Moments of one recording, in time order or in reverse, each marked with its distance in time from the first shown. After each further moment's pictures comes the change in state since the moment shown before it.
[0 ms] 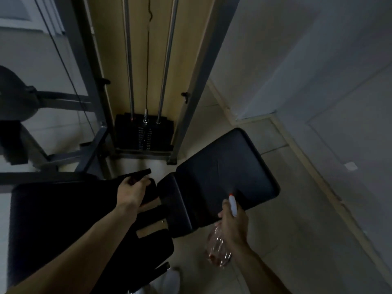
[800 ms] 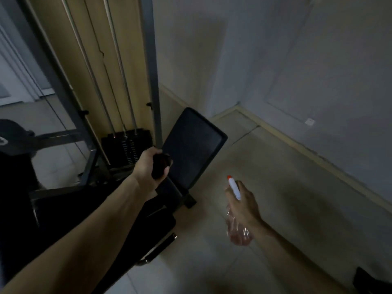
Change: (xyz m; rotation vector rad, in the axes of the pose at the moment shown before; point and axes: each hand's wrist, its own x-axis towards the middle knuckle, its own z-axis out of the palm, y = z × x) left_hand -0.240 -0.055 -0.007 -0.167 -0.499 0.027; right_hand -0.188 0.072 -0.188 -0.141 0.013 -0.284
